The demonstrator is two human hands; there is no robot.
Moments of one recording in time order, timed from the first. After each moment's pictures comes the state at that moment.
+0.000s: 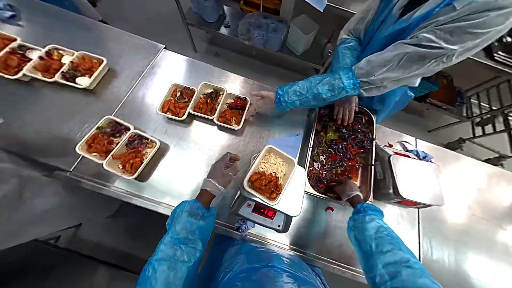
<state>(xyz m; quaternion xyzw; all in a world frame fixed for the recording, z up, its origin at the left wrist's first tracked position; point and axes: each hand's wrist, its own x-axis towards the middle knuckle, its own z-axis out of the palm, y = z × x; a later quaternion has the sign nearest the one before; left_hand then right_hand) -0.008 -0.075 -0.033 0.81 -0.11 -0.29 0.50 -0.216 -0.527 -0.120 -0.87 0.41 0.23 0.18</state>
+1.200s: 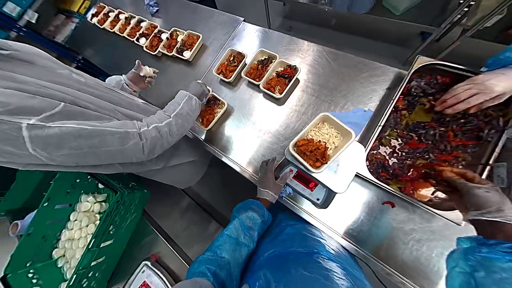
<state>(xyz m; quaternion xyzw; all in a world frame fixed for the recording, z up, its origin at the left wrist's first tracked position) -0.185 -0.066 -0.121 0.93 0.01 -0.10 0.35 -0.263 -0.560 -0.069 -0.67 0.40 -0.03 0.62</state>
